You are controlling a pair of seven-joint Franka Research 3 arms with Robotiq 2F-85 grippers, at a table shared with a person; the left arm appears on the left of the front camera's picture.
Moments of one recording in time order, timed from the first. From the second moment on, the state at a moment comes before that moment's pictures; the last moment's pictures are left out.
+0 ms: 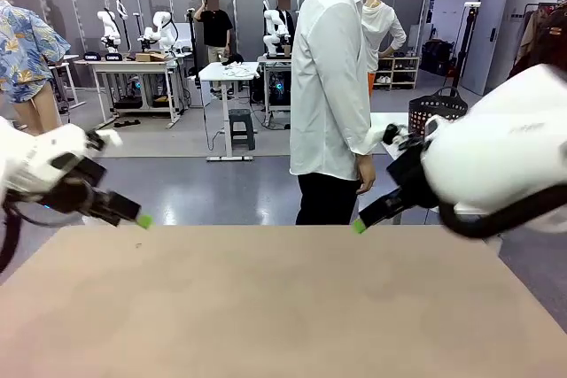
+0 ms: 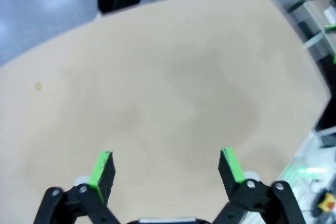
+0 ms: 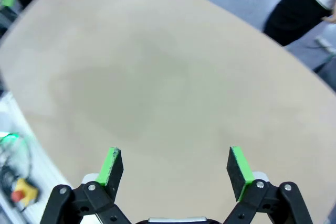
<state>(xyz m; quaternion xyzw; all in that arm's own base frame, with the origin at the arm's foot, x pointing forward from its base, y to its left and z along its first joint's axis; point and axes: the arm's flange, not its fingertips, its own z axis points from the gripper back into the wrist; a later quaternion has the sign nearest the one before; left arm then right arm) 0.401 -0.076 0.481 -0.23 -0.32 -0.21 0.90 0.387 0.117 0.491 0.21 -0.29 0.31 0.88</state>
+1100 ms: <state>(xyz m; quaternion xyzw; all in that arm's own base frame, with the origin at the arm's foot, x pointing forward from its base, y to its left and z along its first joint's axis) 0.286 0.182 0.558 -0.35 -0.45 0.07 0.82 0.309 -0.172 0.465 0.55 -0.34 0.13 0.75</state>
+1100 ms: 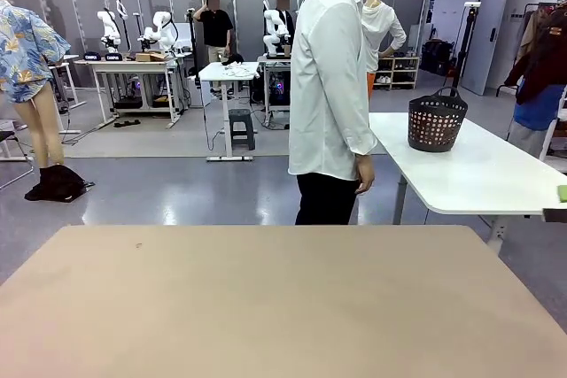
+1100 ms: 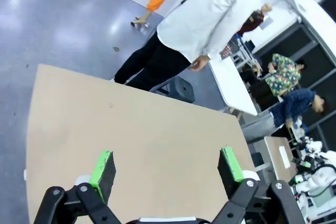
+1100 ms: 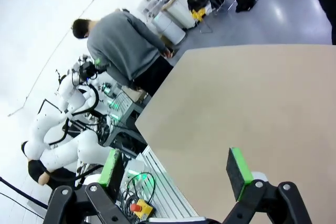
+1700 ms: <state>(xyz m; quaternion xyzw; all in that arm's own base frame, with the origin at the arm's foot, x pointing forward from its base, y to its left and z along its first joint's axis) 0.250 0.207 0.536 -0.39 -0.43 0.09 0.81 0.292 -0.173 0.471 0.56 -0.35 0.13 0.74</state>
